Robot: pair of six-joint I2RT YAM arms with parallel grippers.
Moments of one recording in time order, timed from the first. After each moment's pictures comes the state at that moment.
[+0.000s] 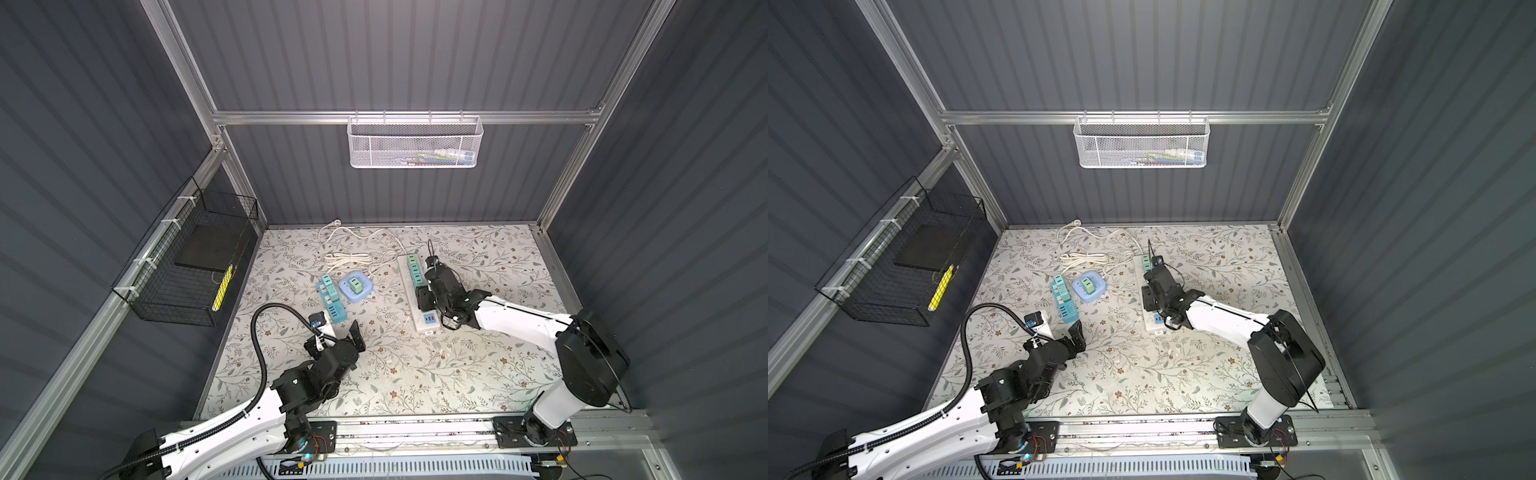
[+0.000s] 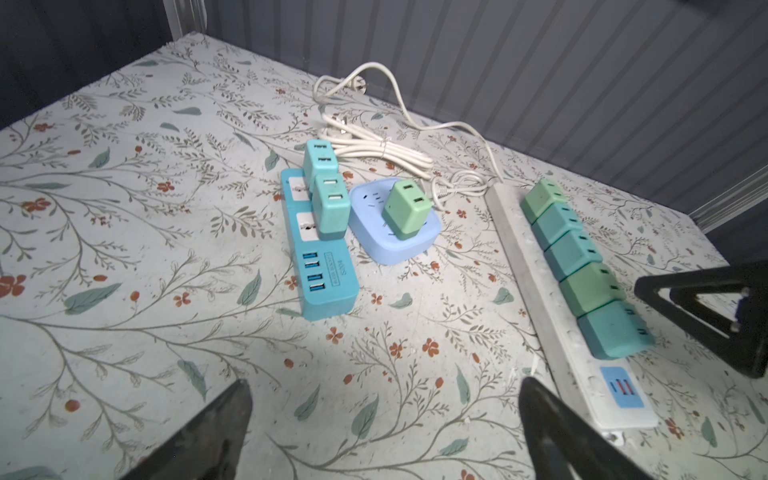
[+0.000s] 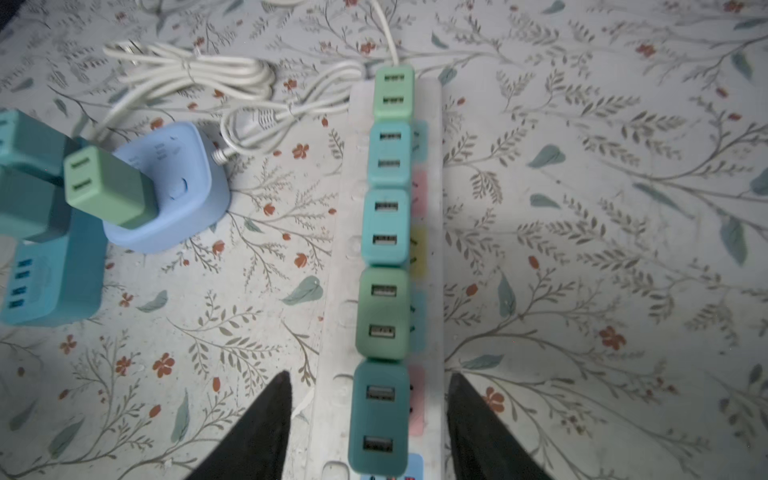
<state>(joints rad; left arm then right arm) -1.01 0.69 0.40 -0.31 -0.85 -0.80 0.70 1.61 1.04 -0.17 0.23 0.38</state>
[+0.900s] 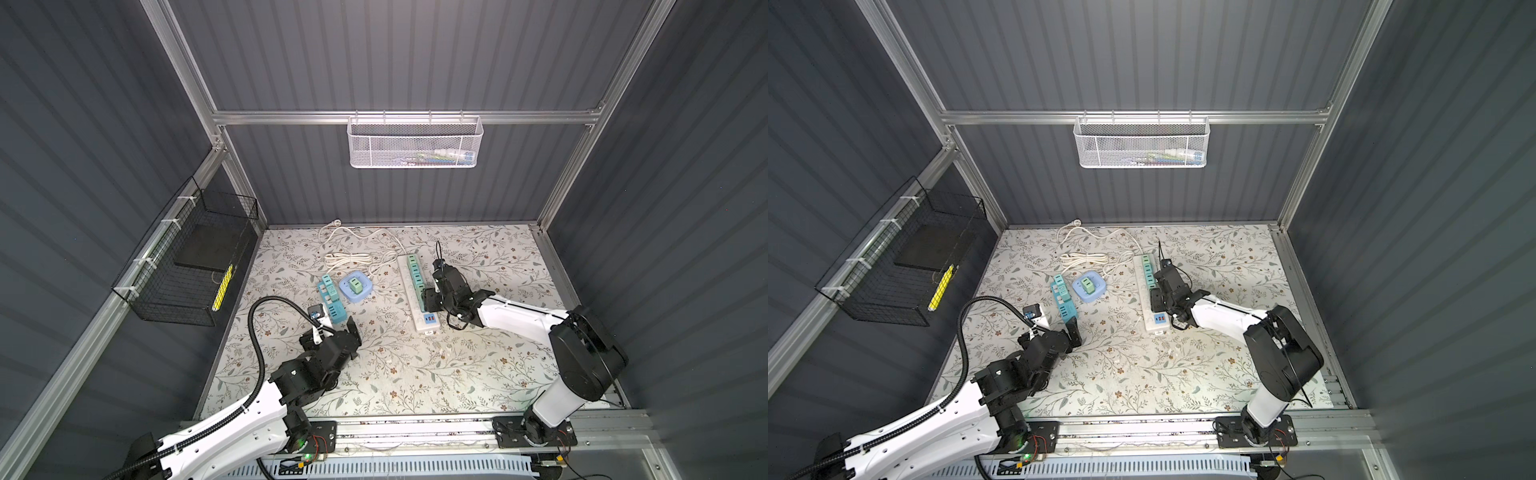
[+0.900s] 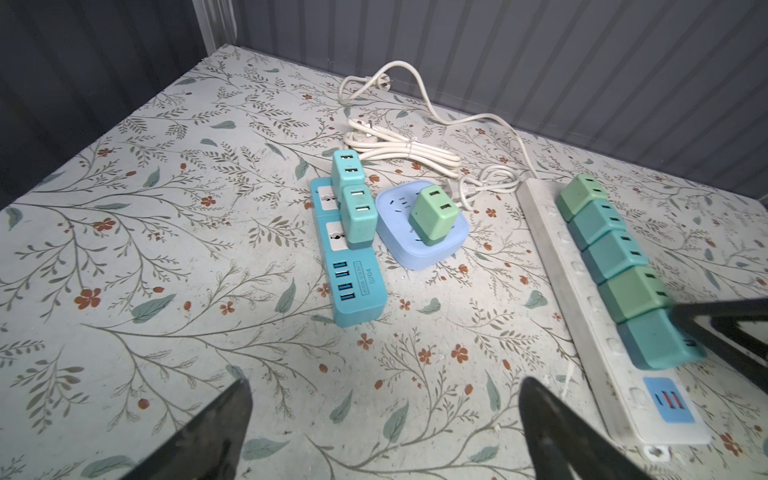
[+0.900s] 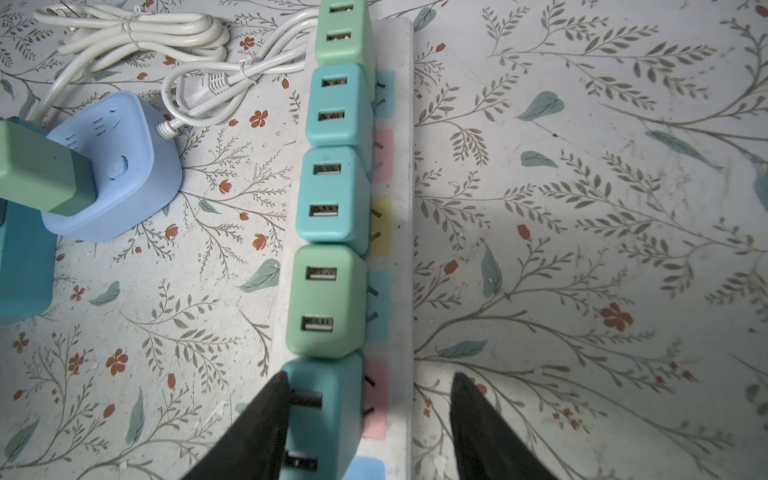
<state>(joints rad) -0.89 0.75 0.48 -0.44 -0.80 -0.76 0.64 1.64 0.97 -0.15 0.16 0.39</state>
